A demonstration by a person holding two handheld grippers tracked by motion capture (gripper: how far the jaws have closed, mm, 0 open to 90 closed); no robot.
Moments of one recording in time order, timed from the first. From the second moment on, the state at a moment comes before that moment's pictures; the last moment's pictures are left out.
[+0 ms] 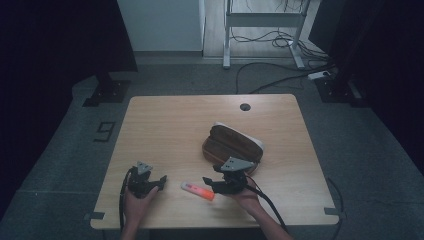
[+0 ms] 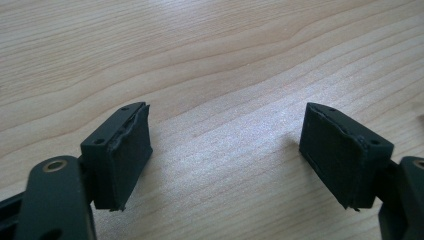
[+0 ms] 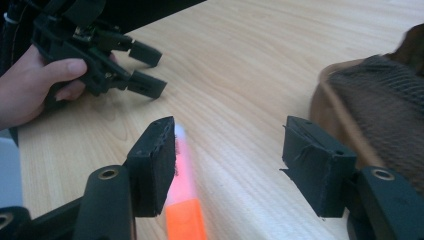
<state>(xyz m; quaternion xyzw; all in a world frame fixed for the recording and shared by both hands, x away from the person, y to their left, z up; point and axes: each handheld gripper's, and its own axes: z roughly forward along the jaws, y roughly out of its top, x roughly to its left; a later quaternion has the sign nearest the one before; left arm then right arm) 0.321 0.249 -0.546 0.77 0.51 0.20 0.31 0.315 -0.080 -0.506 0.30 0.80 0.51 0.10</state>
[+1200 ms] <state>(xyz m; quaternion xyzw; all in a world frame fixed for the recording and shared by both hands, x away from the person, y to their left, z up) 0.322 0.249 -0.546 0.78 0.51 0.20 0.31 0.304 -0.046 -0.545 0.27 0.86 0.43 0.07</state>
